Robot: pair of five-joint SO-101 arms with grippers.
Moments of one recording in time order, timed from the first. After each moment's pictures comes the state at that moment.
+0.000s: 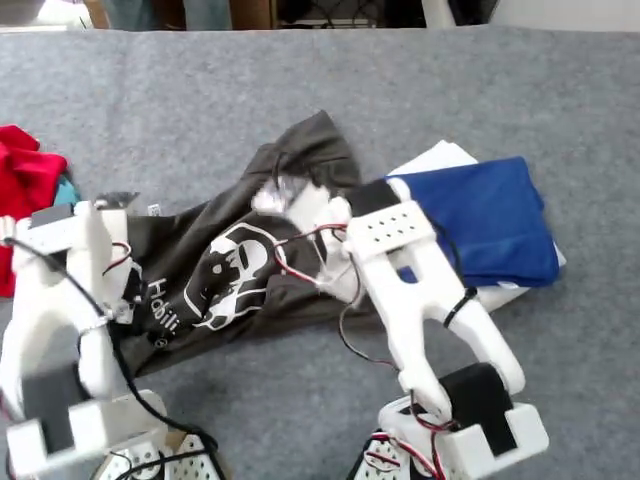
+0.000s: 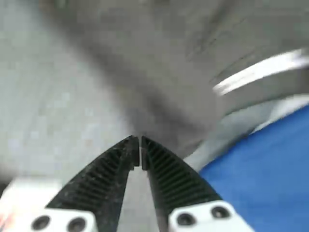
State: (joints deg) left arm -24.0 -12.6 37.0 84.4 -22.2; right arm -21.2 -8.6 26.3 78.6 36.4
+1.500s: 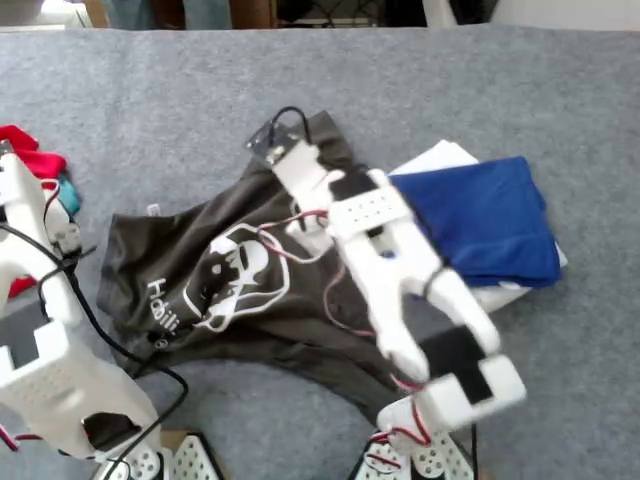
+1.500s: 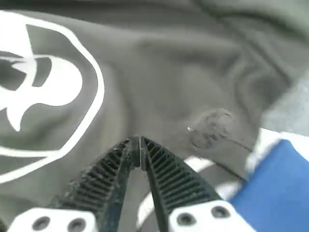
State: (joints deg) left arm -34.9 13.5 1.1 82.0 7.7; right arm -22.8 5.3 21.5 54.7 27.7
